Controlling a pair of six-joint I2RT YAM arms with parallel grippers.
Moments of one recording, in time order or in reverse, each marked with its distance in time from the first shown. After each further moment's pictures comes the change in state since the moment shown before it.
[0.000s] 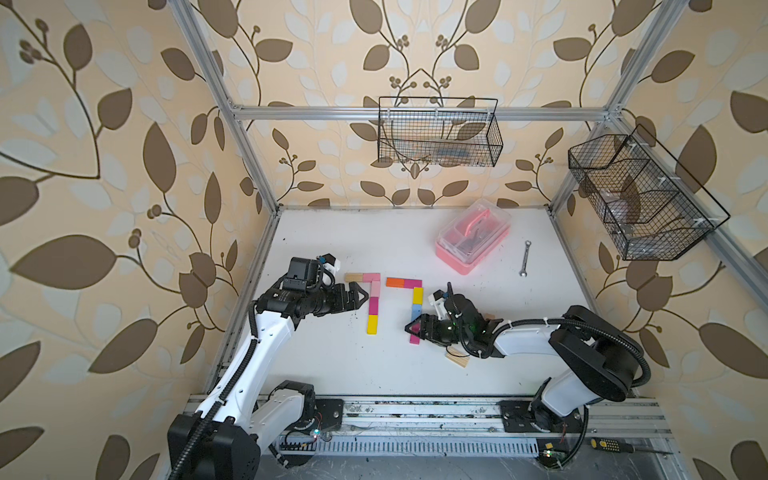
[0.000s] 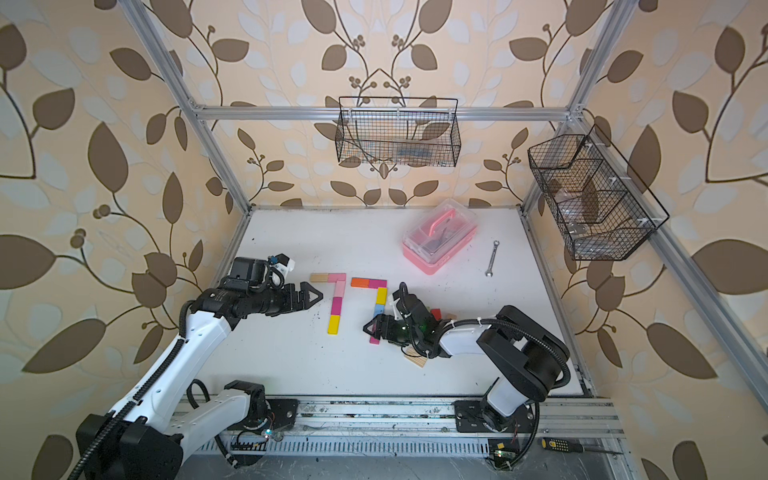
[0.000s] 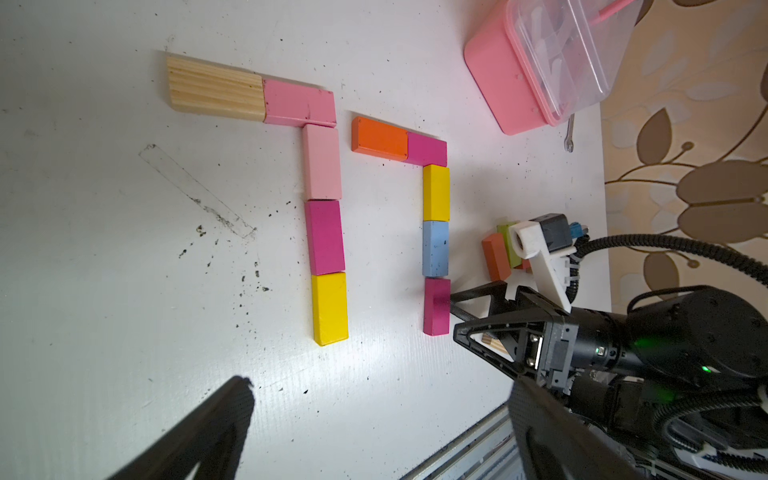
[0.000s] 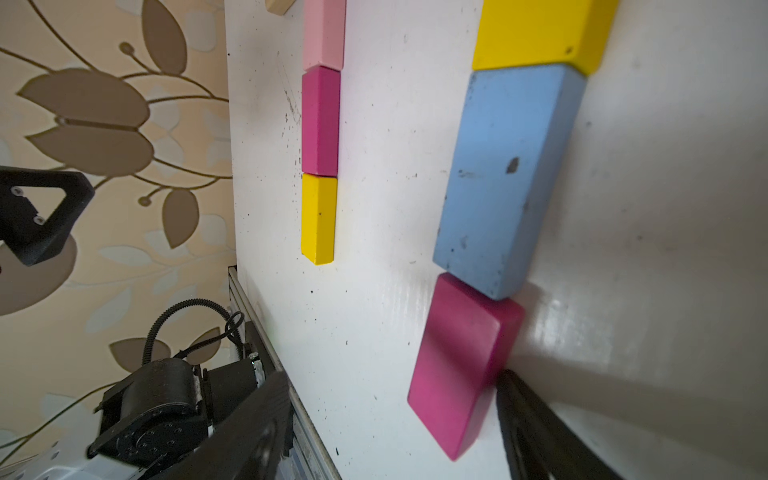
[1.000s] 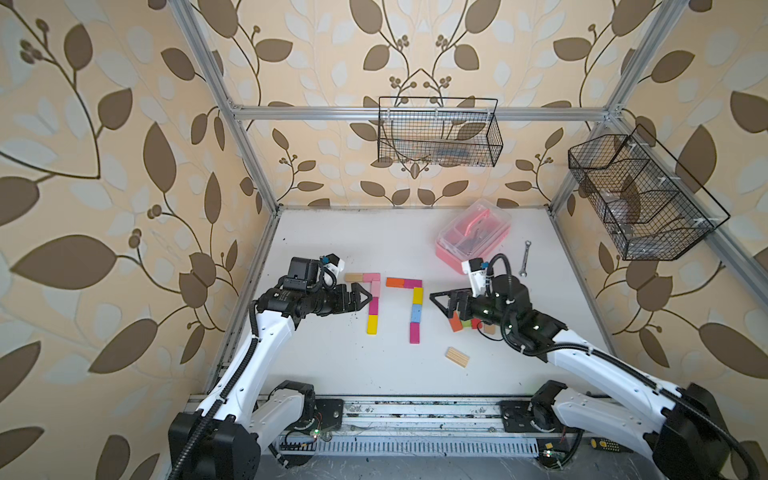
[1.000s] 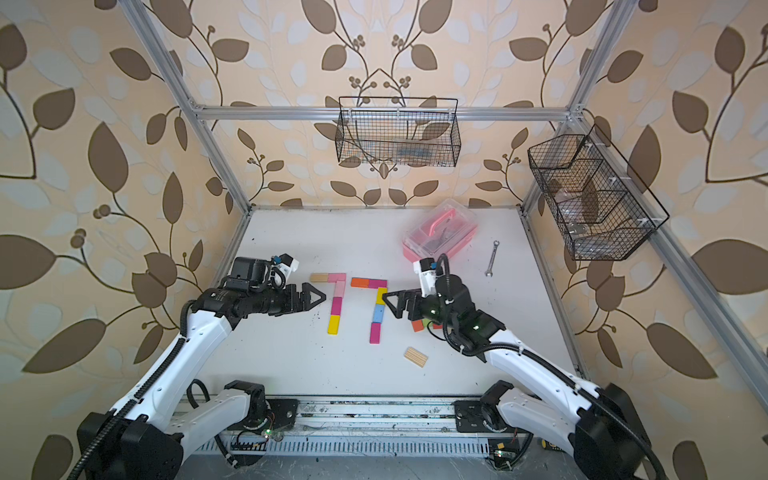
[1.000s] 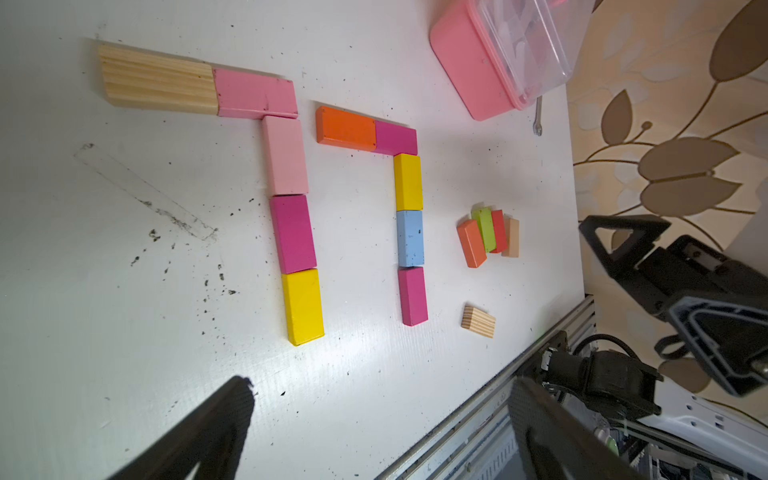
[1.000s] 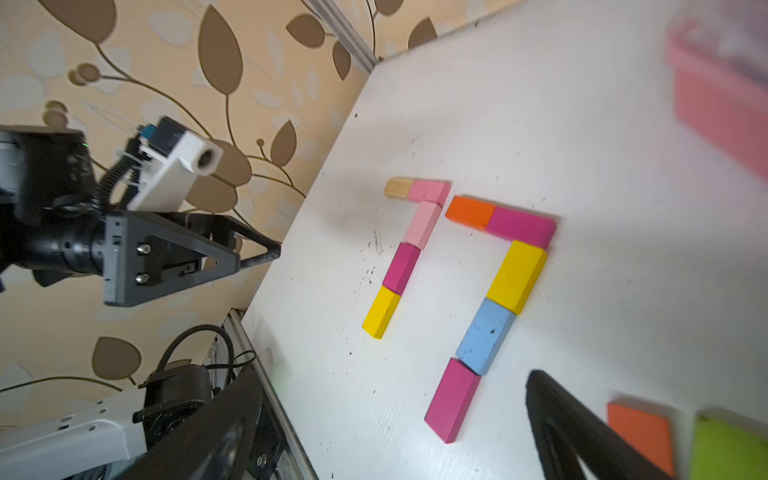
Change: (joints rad) left arm 0.000 0.006 -0.004 0.015 0.098 0.027; right arm -0.221 -0.637 0.076 -0.438 0.070 -0.455
